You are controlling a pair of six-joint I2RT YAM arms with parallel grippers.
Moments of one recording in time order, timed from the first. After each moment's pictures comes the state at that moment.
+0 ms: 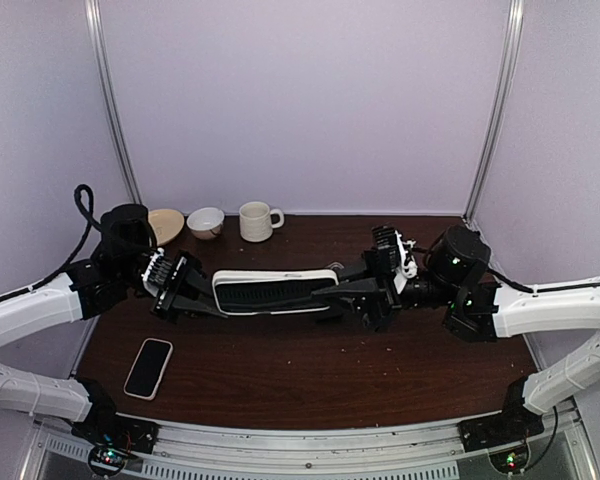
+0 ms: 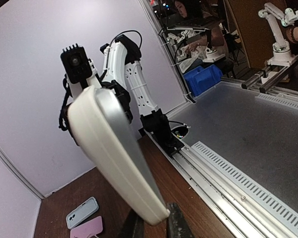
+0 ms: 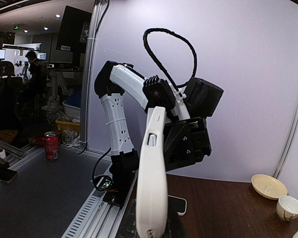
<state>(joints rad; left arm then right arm) -0.65 1.07 0.77 0.08 1.29 0.68 1.00 1.29 0.75 0.79 -0.71 0.01</state>
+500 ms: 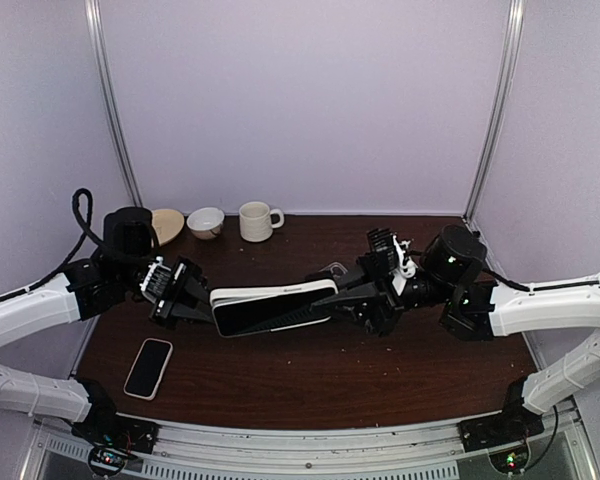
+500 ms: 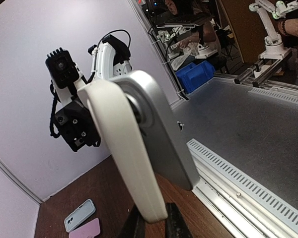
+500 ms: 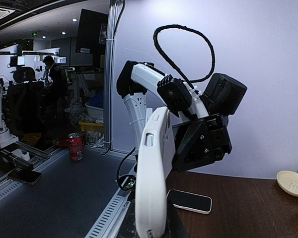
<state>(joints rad) -0.67 1.06 0.78 -0.03 1.28 0.79 1.00 1.32 0.76 0.80 -0.82 0.10</state>
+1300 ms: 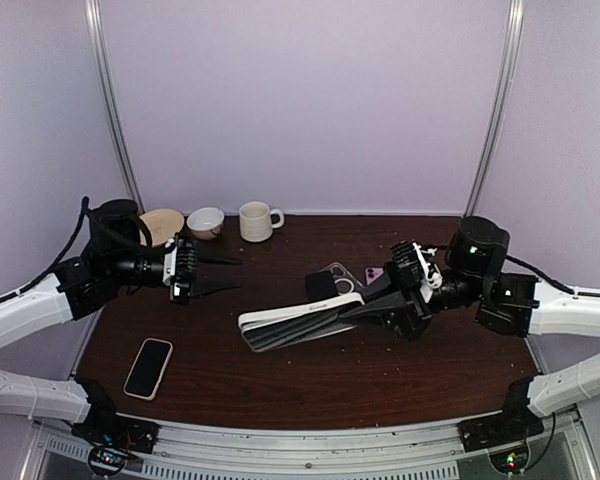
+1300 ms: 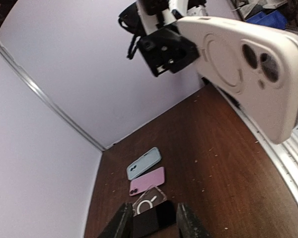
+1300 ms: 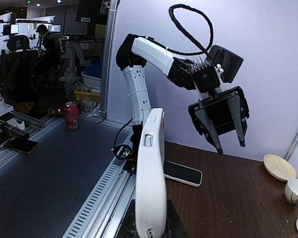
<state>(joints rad) -0.67 1.02 0.80 -0.01 0.86 0.82 0.97 1.11 0.77 0.36 -0.80 -0.15</state>
